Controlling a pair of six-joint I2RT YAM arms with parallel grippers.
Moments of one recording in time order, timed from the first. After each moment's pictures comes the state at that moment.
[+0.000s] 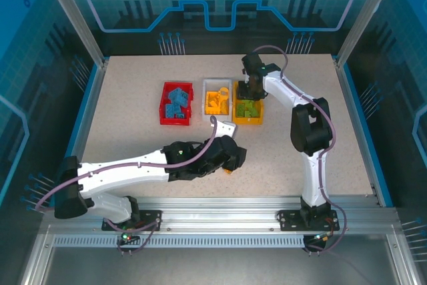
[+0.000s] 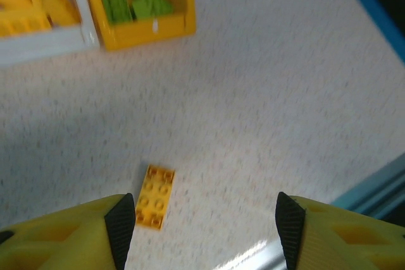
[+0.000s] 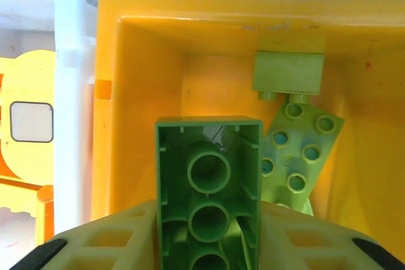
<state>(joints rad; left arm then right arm) -1.19 1.37 1.16 -0.55 -0.44 -0.75 0.36 2.16 1.85 -0.85 -0.05 0.37</state>
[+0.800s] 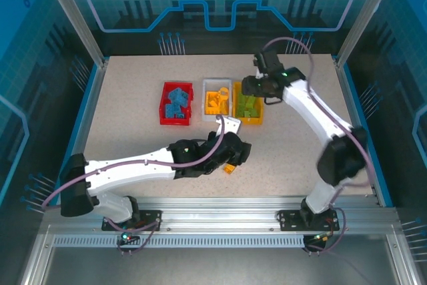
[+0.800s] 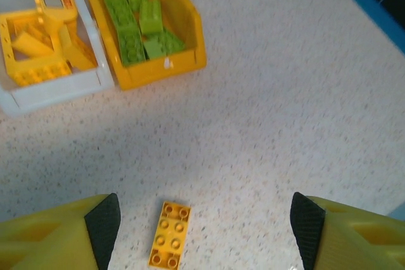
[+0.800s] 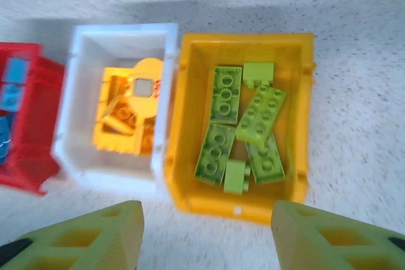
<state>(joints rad) -1.17 1.44 1.19 -0.53 -0.48 -0.66 0.42 1.63 1.55 -0.82 0.05 0.41</state>
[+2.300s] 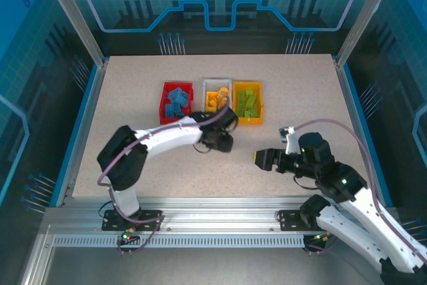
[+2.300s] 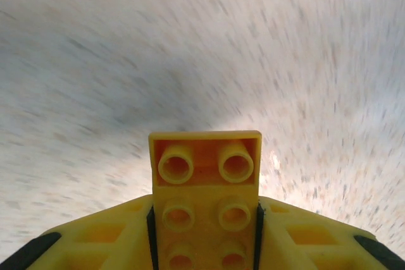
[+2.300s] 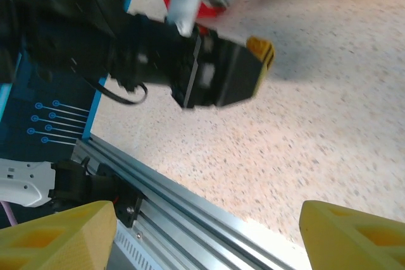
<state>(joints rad) -0.77 1.79 1.31 -0.71 0.01 -0.55 0.61 0.61 0.70 -0.68 -0.31 0.72</state>
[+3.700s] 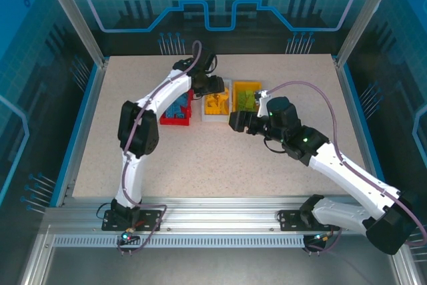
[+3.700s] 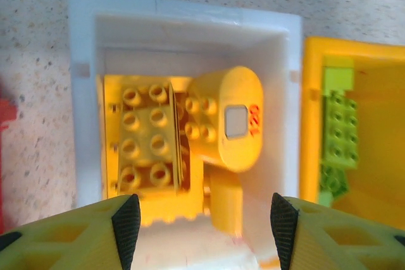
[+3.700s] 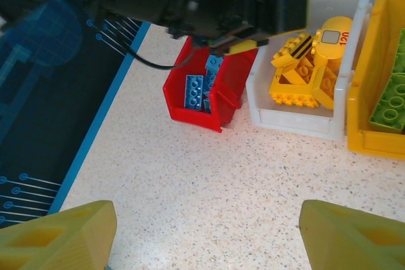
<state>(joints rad) -0.42 2.16 1.99 -0.85 0.11 -0.58 0.65 1.07 0.93 -0.34 -0.10 0.62</state>
